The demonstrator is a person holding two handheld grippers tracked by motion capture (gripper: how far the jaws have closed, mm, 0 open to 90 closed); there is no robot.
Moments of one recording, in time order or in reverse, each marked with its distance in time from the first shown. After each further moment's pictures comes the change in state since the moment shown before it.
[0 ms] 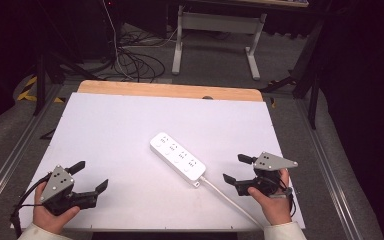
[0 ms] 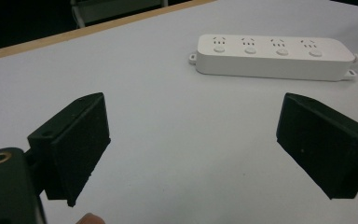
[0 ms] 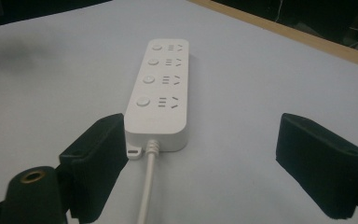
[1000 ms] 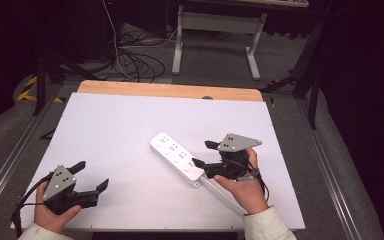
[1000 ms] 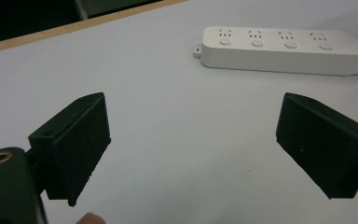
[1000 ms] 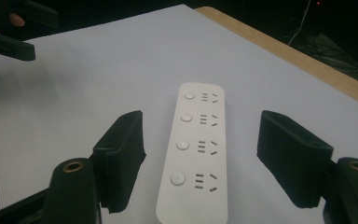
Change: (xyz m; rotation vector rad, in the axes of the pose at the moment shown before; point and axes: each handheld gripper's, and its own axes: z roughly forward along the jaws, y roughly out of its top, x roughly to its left) left arm 0.000 -0.001 0.005 0.029 0.018 -0.009; right arm 0.037 0.075 0.052 0.025 0.053 -0.078
